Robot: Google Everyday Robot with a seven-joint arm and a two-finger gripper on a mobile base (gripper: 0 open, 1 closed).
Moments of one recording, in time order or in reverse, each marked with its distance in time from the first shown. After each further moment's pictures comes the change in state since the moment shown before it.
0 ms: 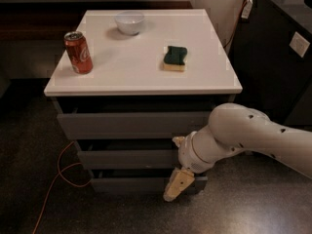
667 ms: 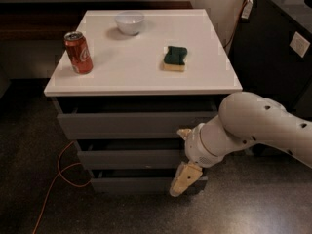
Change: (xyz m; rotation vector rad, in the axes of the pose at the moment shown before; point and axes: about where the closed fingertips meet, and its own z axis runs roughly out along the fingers) arm -0.007 -0.002 -0.039 0.029 0.003 -0.029
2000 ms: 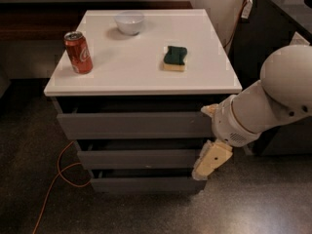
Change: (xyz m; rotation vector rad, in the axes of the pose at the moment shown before) arm -0.005 -0.012 -0.110 0.076 0.048 0.037
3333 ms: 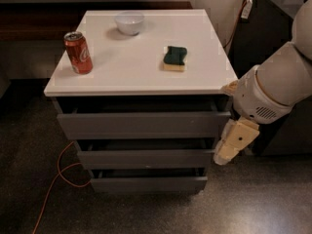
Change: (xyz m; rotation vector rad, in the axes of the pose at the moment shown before) arm -0.002 -0.017 -0.071 0.042 0.093 -0.009
